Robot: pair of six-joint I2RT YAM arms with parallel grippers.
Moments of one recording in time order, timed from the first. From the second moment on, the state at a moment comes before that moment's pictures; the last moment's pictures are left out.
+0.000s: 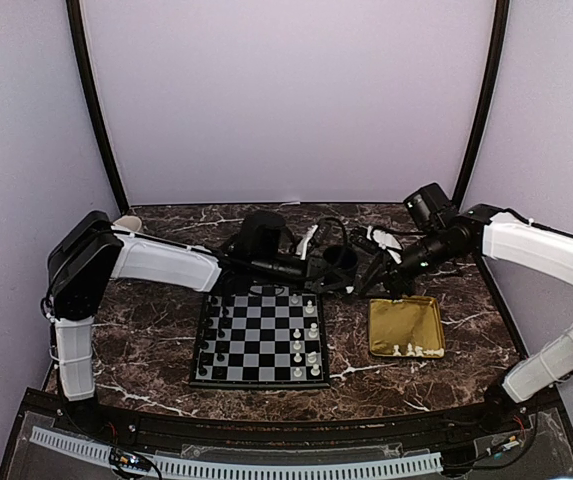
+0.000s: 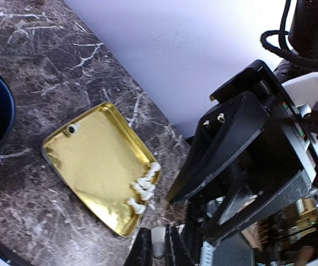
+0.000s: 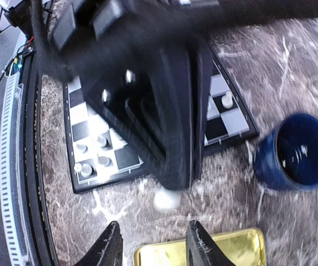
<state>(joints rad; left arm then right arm) -0.89 2.02 1.30 0.42 0.64 -0.72 0.57 1.42 1.10 -0.69 -0.60 -0.53</state>
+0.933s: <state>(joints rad) -0.89 1.99 1.47 -0.46 0.14 0.02 0.39 1.30 0.89 -0.56 -0.54 -0.50</state>
